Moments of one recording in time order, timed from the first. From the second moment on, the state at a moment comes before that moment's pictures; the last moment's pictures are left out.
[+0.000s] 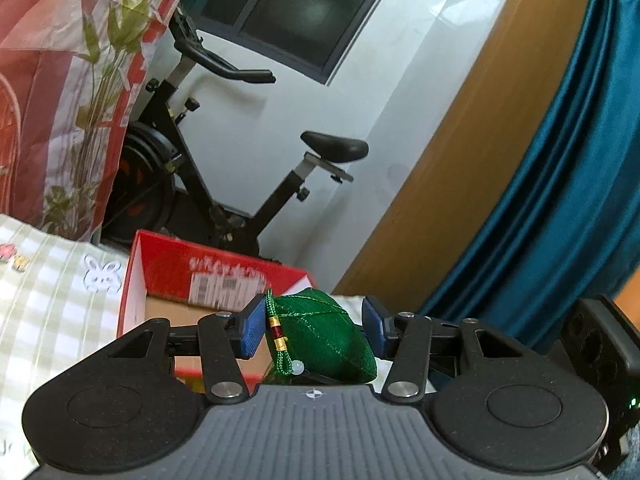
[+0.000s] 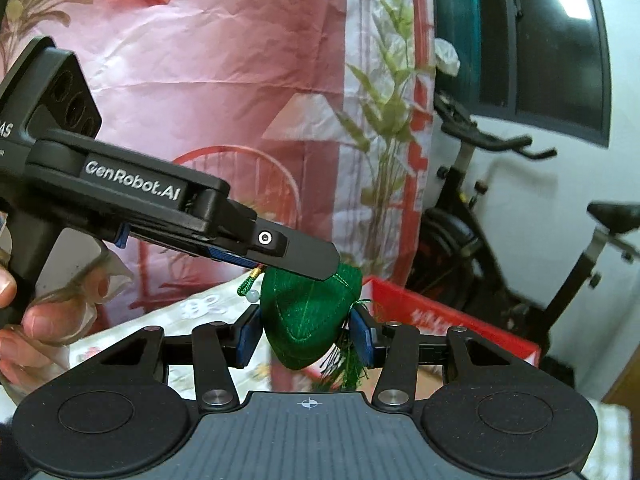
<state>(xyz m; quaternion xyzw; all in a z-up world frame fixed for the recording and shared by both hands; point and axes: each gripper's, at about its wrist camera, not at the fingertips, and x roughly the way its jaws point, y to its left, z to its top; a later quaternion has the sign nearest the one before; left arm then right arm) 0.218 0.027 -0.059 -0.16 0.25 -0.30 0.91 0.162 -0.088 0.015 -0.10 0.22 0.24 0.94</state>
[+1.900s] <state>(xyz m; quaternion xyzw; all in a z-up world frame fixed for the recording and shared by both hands) 0.244 0.005 -0.185 -0.11 0.44 -0.26 0.85 0.128 -0.167 -0.132 0.00 0.38 0.10 0.92</state>
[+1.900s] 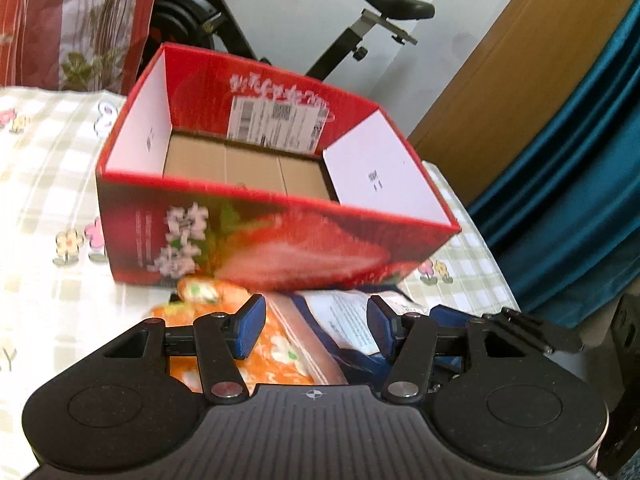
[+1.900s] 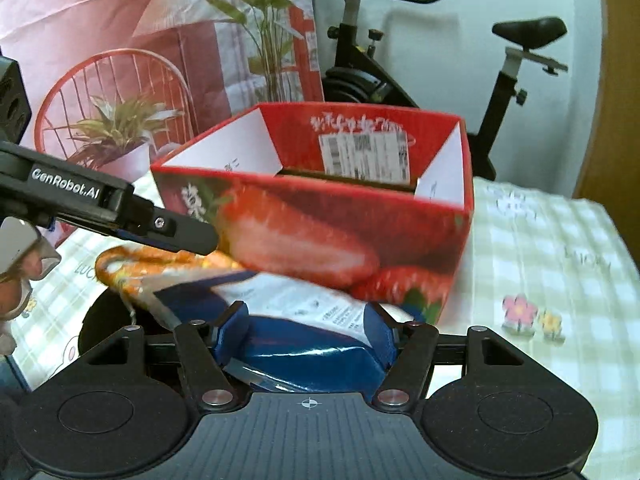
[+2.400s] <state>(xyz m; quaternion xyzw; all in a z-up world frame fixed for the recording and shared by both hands) 0.239 -0.001 -0.208 -0.15 0.46 -0.27 0.83 0.118 -0.172 -0.138 0.03 0.38 0.10 0.92</state>
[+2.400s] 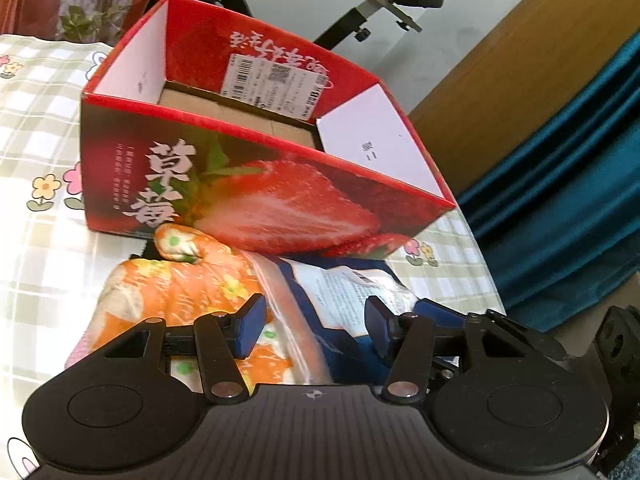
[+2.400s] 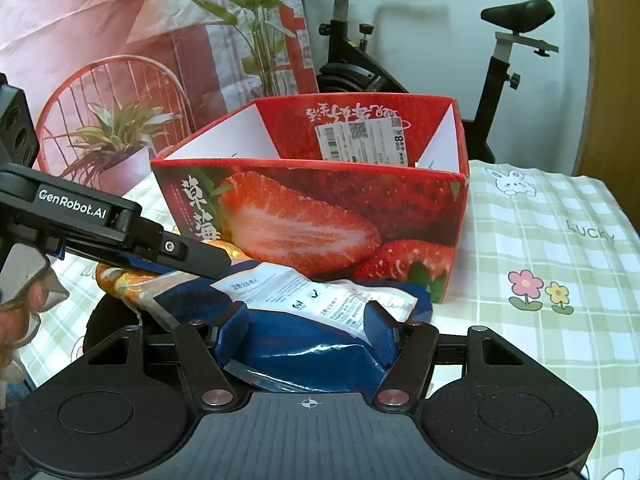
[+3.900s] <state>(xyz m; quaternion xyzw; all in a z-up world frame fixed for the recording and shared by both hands) 0.221 0.018 -0.230 -0.19 0.44 -0.26 0.84 0.117 -0.189 -0.146 0.09 0.41 0.09 0.90</state>
